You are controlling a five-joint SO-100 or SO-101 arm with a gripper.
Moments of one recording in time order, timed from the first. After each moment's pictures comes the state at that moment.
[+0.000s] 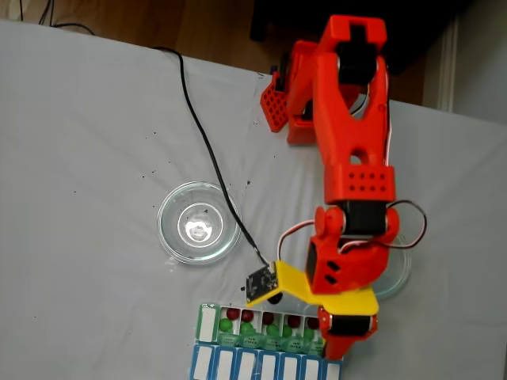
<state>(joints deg) -11.3 113.2 100.6 35.2 4.4</state>
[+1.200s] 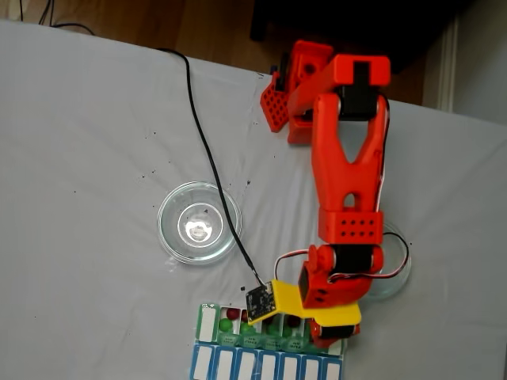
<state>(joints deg) -12.0 99.2 98.6 41.1 0.7</state>
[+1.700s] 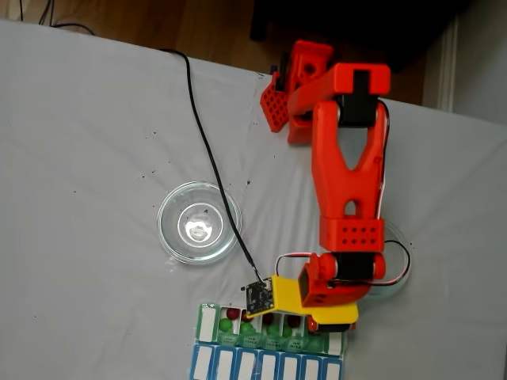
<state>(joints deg) -12.0 93.8 93.4 50.9 3.4</state>
